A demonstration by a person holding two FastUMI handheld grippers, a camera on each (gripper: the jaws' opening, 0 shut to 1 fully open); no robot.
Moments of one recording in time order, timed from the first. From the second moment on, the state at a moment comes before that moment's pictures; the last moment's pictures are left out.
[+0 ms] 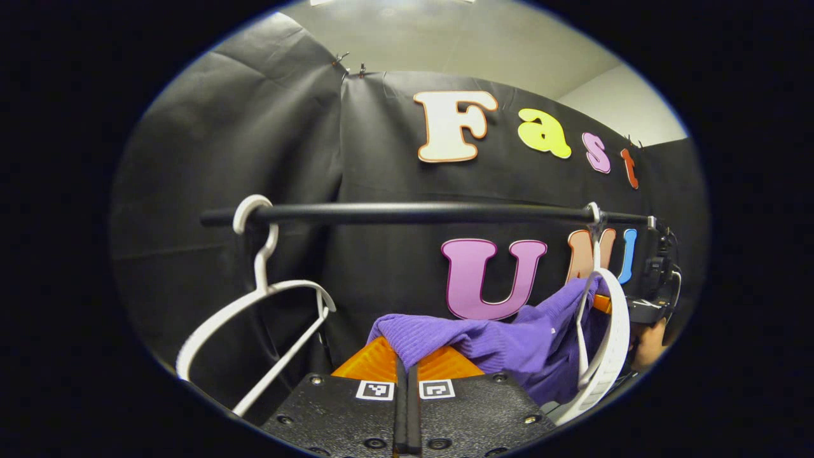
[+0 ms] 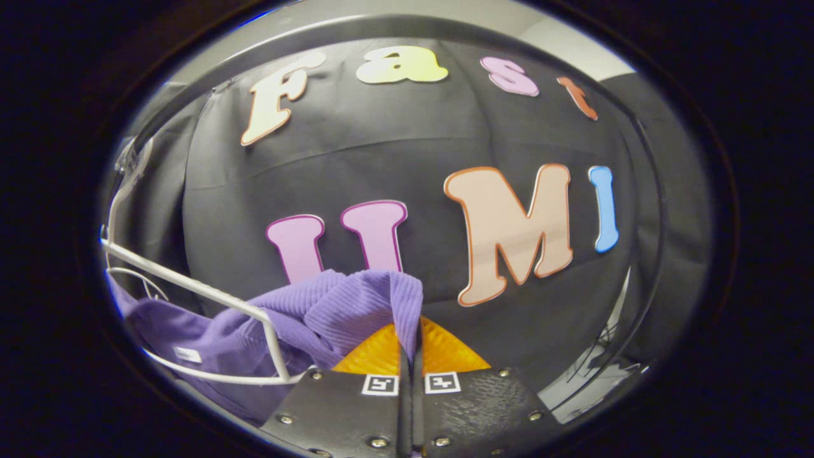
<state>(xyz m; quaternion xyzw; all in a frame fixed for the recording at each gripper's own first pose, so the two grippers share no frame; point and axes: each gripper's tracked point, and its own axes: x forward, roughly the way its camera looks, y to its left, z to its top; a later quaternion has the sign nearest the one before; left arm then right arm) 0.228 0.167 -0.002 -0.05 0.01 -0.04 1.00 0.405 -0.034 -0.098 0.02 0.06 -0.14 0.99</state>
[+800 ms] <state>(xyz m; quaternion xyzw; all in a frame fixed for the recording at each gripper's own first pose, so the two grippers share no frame) 0.216 0.168 -0.109 -0.10 0.09 -0.03 0.99 0.379 -0.024 -0.227 0.10 0.19 -0.10 0.97</state>
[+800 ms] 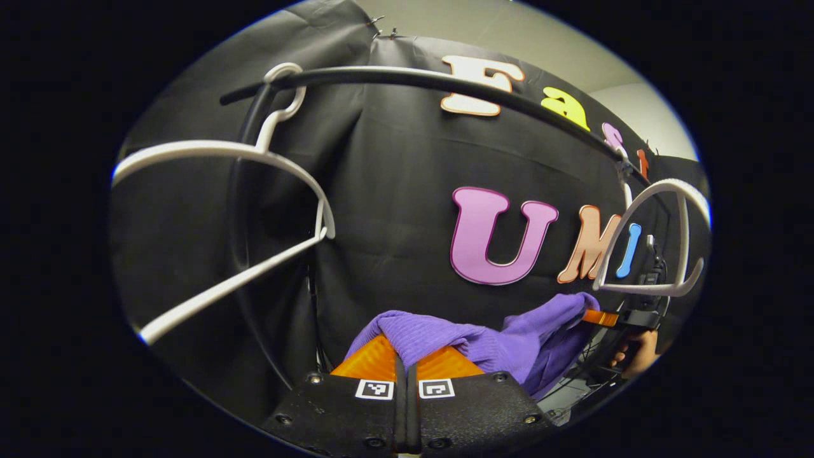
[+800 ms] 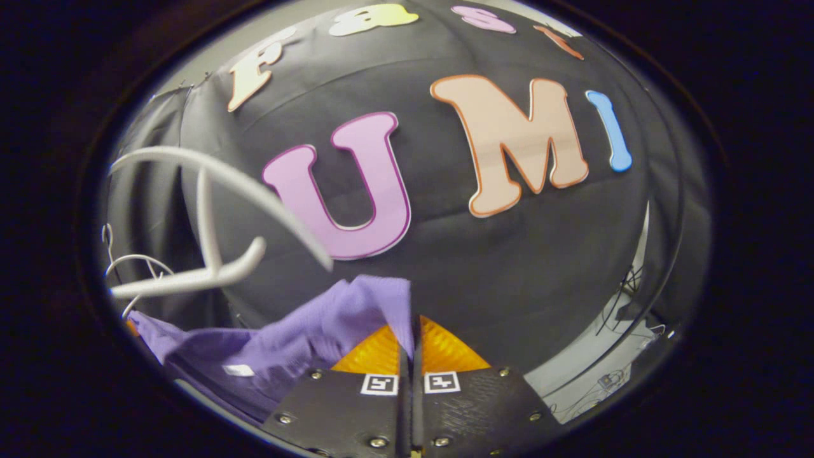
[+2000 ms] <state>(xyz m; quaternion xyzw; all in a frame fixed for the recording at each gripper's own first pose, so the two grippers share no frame) 0.075 0.077 -0.086 -0.05 0.09 -0.04 0.99 0.183 -0.001 -0.152 0.05 0.17 -0.04 0.98</state>
